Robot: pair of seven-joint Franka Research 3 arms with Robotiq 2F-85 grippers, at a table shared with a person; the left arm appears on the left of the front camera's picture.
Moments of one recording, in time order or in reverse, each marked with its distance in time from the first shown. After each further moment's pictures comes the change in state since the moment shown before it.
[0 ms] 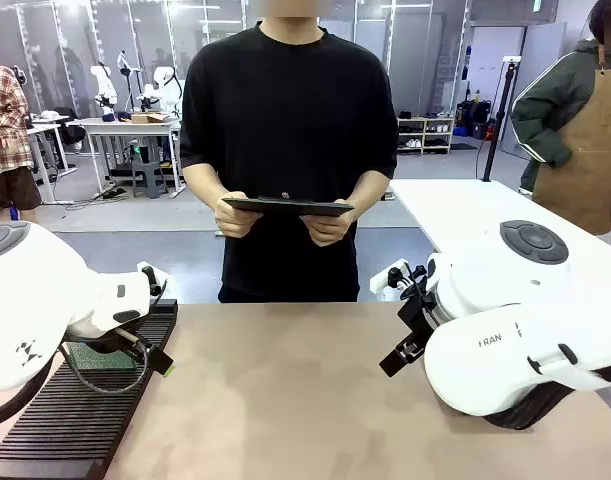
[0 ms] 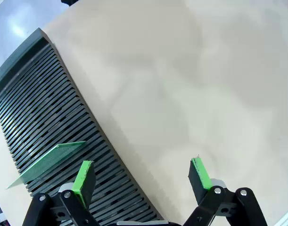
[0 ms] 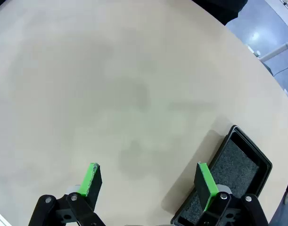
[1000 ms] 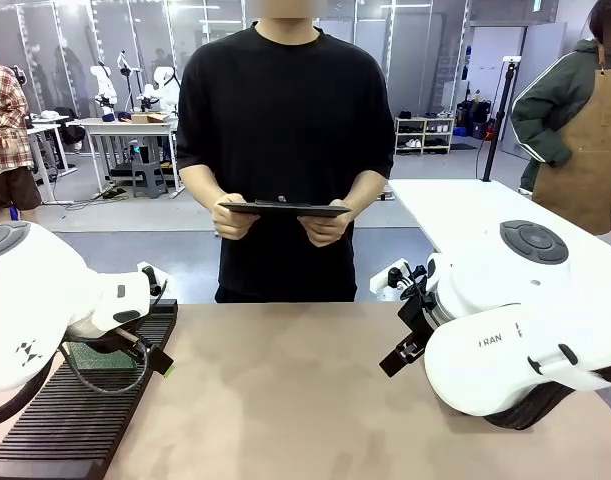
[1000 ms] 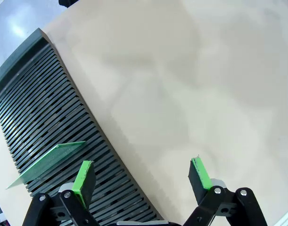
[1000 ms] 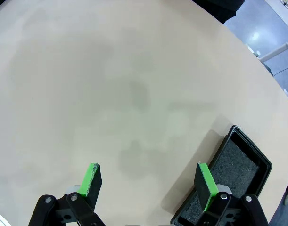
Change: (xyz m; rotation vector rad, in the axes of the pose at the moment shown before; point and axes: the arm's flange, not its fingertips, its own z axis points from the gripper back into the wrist) left arm 0.000 0.000 0.000 0.000 0.000 -0.001; right arm 0.000 0.000 0.000 0.000 0.000 0.002
